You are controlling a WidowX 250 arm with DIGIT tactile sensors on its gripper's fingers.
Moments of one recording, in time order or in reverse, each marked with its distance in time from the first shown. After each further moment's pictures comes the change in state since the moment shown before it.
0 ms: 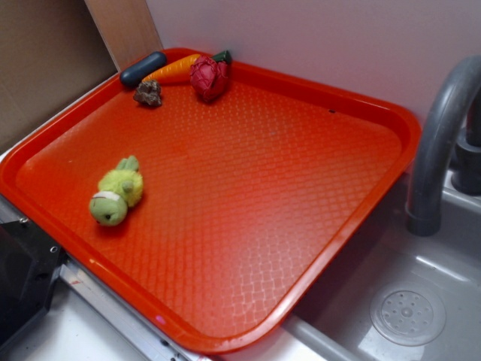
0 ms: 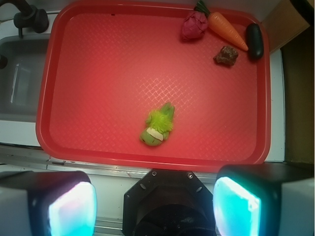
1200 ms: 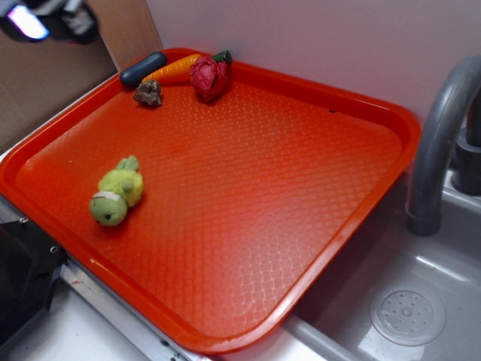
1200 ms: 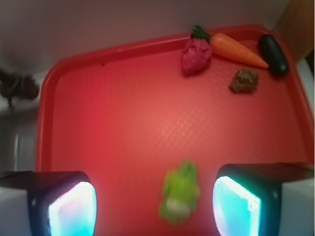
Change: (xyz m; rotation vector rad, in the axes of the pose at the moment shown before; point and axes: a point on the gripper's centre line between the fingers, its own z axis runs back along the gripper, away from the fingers) arm 0.073 0.024 -0.079 -0.100 -0.173 0.274
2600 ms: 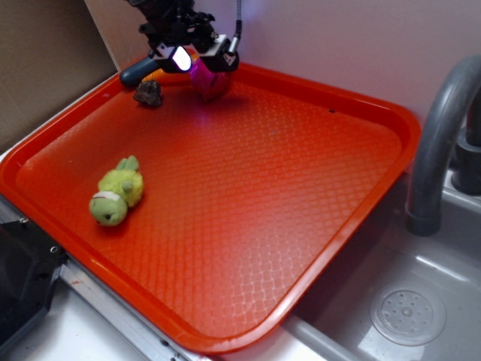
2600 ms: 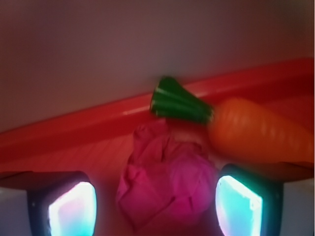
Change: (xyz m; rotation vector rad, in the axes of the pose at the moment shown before) arm 0.112 0.040 -0.153 0.008 -0.044 0.001
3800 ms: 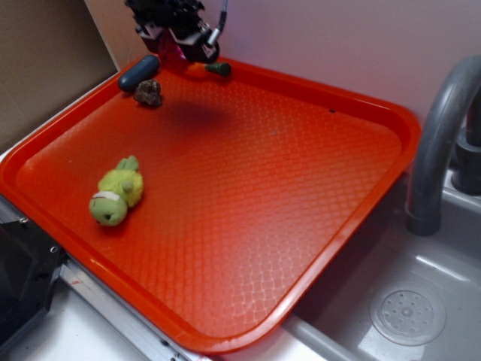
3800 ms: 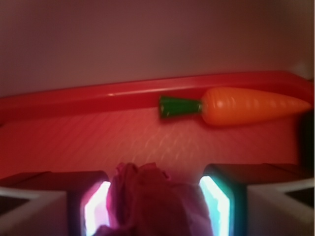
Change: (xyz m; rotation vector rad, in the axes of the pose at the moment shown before) arm -0.021 -0.027 0.067 0.127 0.054 -0.142
